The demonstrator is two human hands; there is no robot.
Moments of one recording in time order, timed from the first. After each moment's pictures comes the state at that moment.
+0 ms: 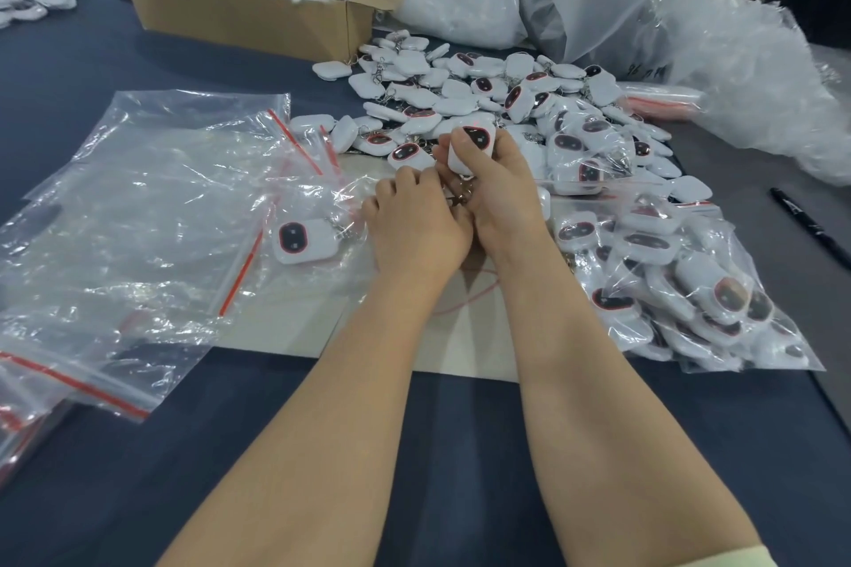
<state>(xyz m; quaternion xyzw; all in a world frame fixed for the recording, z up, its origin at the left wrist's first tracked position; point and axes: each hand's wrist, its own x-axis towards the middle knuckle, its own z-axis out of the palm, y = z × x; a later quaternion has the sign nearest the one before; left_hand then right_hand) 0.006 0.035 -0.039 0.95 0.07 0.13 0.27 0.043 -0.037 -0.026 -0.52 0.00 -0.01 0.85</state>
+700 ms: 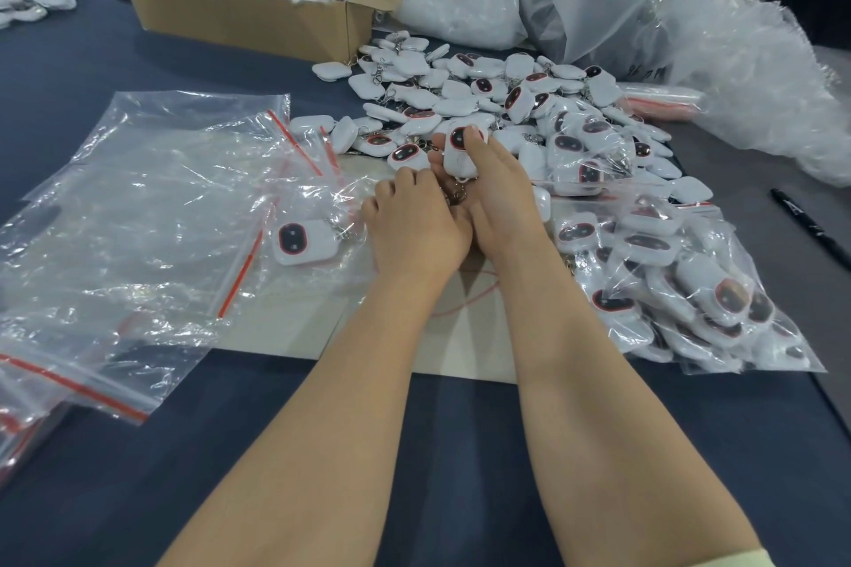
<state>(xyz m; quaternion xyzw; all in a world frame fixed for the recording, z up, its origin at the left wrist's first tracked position) 0.008 0.035 -0.040 0.95 0.08 0.13 0.27 0.043 -0.034 -0.023 -0.52 0.03 0.02 0.85</state>
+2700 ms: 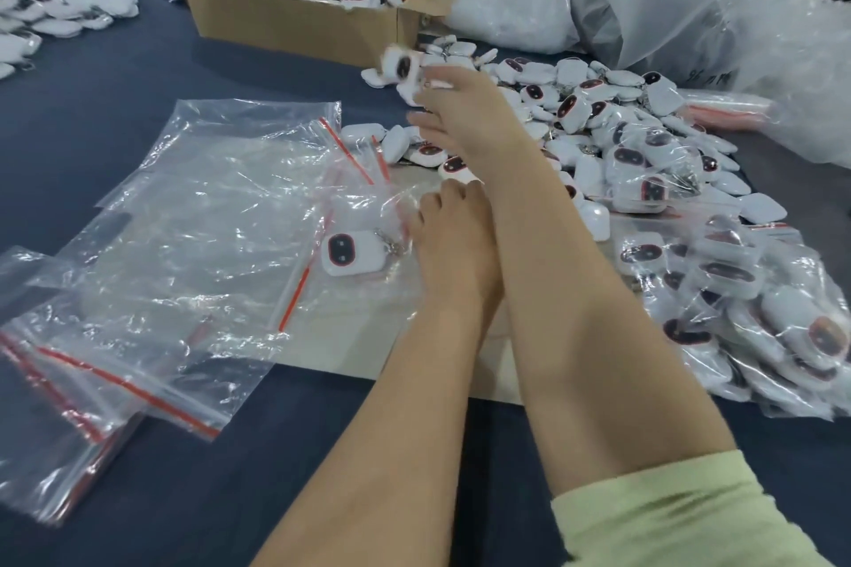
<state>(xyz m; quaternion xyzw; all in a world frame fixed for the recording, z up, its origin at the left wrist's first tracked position) 0.004 0.044 -0.034 0.96 0.09 0.10 0.25 0.083 0.033 0.034 -0.74 -0.05 0.08 0.66</state>
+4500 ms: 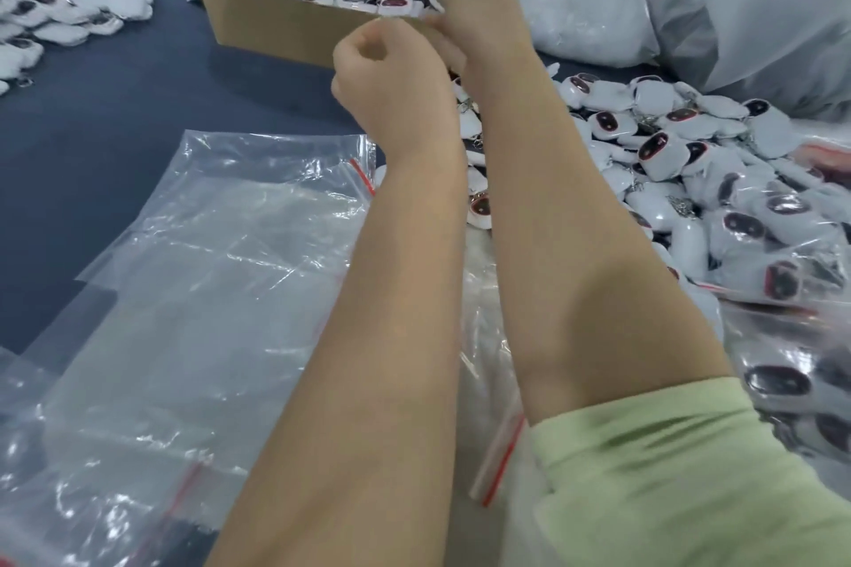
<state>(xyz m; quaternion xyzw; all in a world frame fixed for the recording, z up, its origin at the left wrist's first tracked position) 0.120 0.130 0.051 0.45 0.26 0.32 0.79 0.205 0.102 0.057 -0.75 -0.08 -0.03 0.66</state>
